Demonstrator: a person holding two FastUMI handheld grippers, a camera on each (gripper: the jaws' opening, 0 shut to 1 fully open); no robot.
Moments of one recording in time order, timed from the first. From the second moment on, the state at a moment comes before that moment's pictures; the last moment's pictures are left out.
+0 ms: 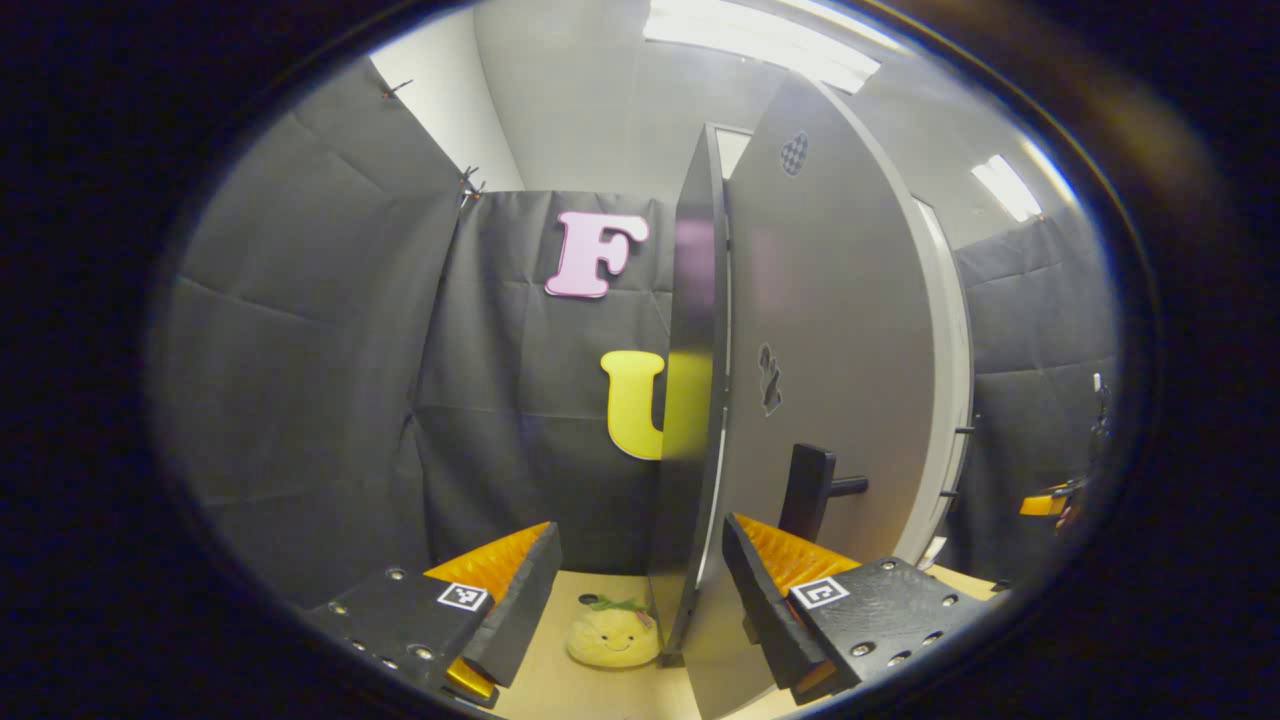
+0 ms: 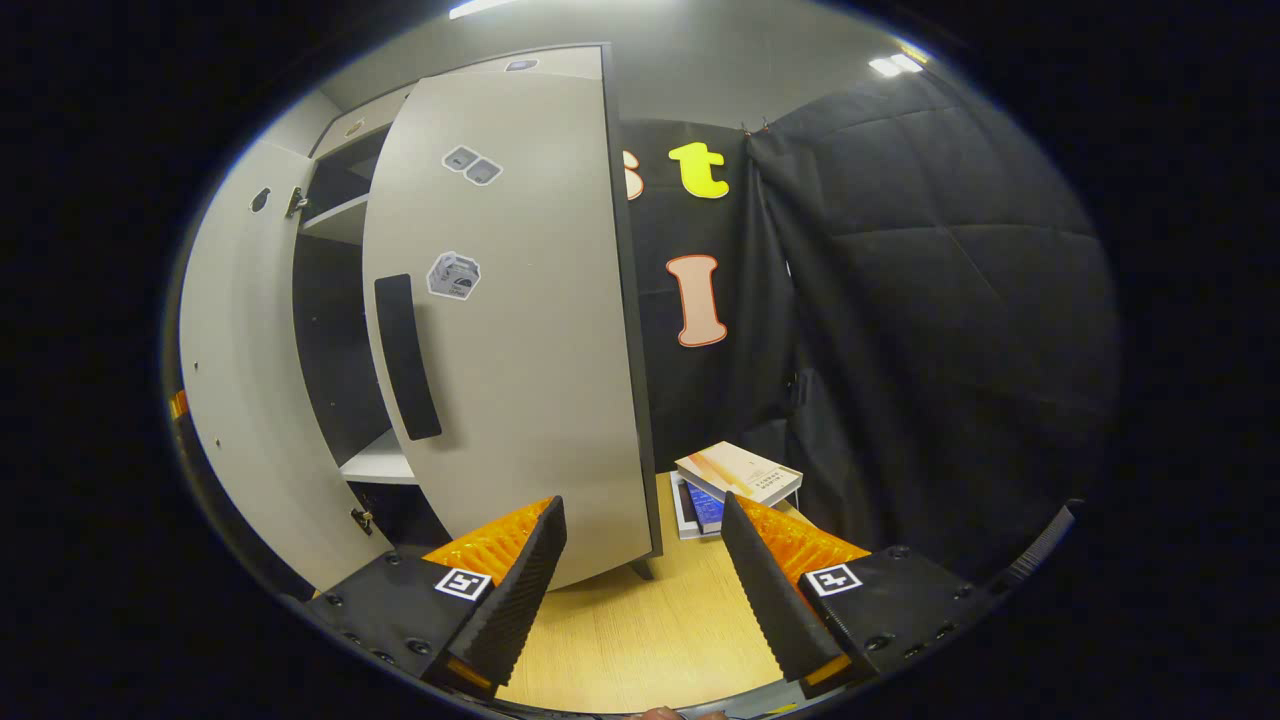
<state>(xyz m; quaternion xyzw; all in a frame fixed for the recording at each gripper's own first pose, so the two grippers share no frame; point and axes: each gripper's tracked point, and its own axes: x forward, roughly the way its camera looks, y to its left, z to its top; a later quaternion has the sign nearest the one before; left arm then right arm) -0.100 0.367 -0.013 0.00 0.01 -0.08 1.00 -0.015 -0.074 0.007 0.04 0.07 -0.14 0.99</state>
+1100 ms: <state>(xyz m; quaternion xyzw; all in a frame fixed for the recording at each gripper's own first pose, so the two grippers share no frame) -0.070 0.125 -0.050 -0.12 0.05 -0.26 0.96 -0.106 -0.124 -0.006 0.05 0.05 -0.26 0.96</state>
